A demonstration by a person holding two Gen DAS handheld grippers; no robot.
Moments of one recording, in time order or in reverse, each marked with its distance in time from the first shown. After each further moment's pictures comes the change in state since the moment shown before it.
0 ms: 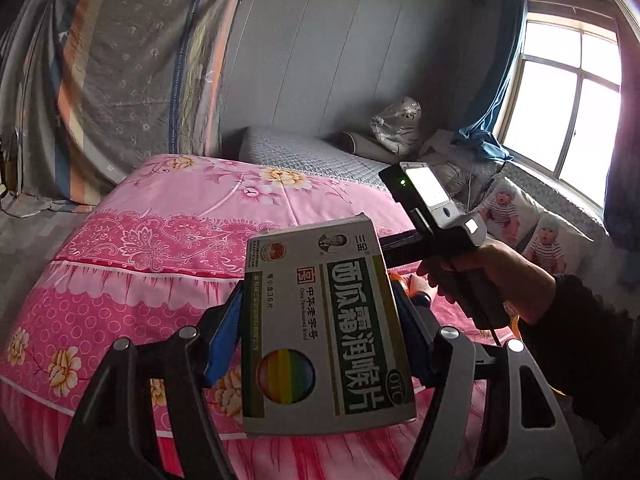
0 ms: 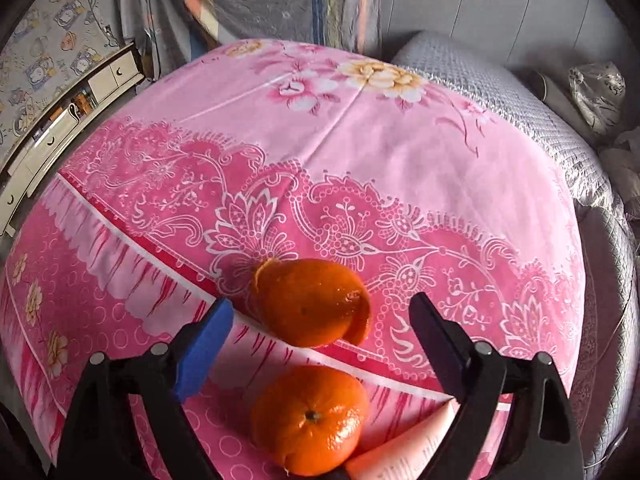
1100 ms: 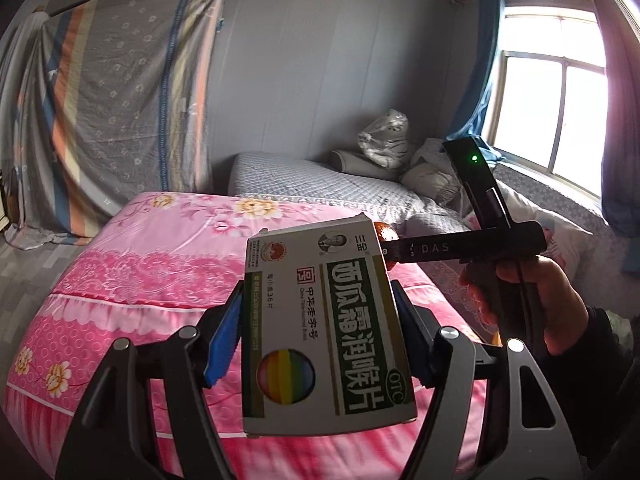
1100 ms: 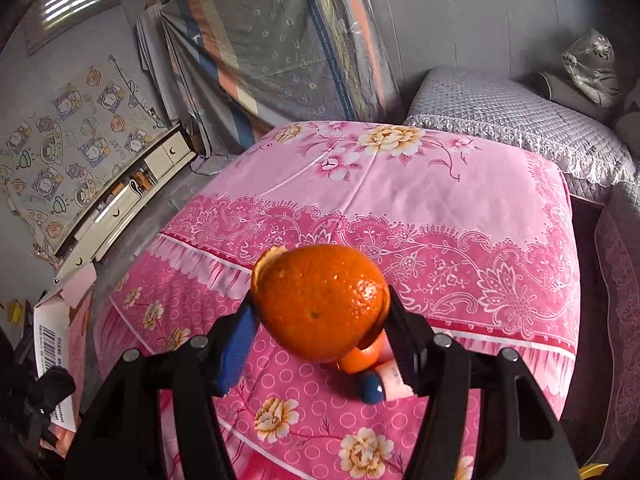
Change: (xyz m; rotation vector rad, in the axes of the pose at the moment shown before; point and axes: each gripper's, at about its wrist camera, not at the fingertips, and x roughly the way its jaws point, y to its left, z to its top) left arm -0.016 -0.093 0.016 0.090 -0.068 0.001; right arm -0.148 -0.031 -0.060 0.131 -0.259 0.259
